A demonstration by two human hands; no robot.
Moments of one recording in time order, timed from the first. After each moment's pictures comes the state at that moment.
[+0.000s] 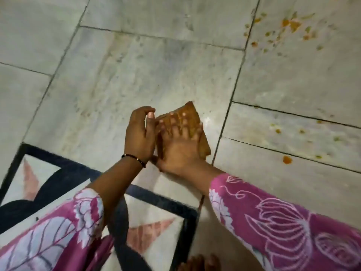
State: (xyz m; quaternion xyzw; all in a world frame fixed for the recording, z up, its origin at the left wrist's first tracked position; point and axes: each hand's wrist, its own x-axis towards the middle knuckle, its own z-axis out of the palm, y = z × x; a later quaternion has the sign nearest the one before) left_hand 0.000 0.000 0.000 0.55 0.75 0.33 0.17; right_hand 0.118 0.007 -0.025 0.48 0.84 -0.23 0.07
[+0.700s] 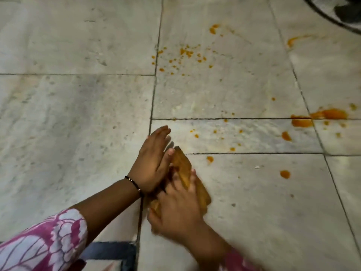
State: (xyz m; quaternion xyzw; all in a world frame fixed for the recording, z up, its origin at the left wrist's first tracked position) left_hand 0.164 0.014 -0.029 0.78 0.50 0.25 0.28; right_hand 0.260 -0.078 -0.041 0.58 0.80 -0.12 -0.04
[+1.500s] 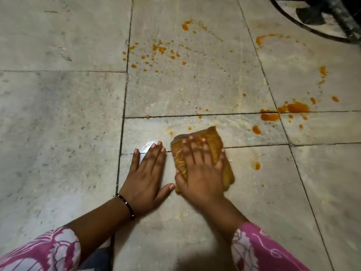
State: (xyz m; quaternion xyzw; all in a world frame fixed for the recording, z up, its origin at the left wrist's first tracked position) left_hand 0.189 -0.024 -0.064 0.89 0.45 0.02 0.12; right_hand 0.356 -0.047 -0.043 0.74 0.67 -0.07 0.00
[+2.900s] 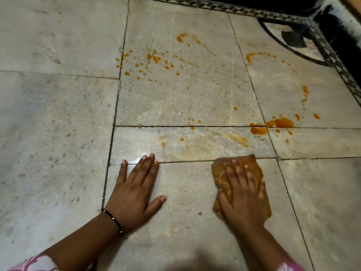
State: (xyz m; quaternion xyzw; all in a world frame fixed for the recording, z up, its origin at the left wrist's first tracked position) left_hand 0.189 -0.025 -0.063 0.88 0.46 0.03 0.13; right_hand 0.457 -0.091 -0.038 0.80 0.59 -0.08 0.02
